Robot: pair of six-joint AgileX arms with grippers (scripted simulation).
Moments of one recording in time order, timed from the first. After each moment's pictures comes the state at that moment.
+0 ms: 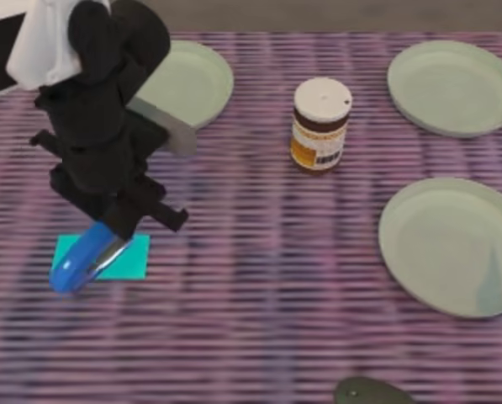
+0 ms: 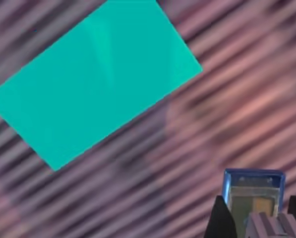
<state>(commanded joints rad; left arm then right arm) -0.44 1.82 1.43 -1.19 0.00 0.21 0.00 0.00 0.00 0.00 0.00 0.00</state>
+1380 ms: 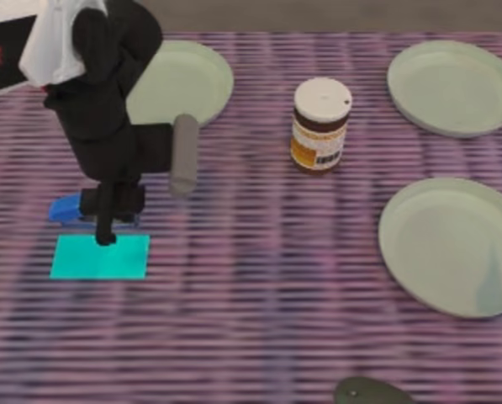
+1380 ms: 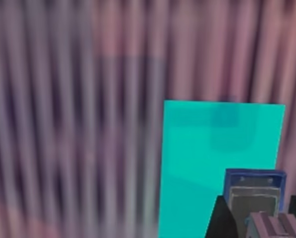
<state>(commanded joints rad) -0.38 1.92 1.45 -1.05 0.02 1.18 0.00 0.00 0.00 0.00 0.00 0.00</state>
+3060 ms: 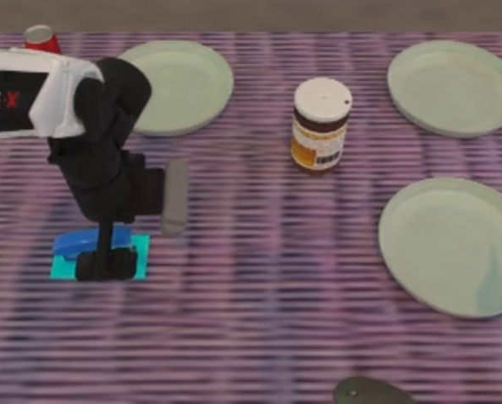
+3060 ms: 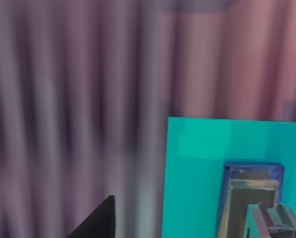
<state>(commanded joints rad) -0.34 1.99 1.27 -0.79 0.03 1.22 0.00 0.00 0.00 0.00 0.00 0.00</state>
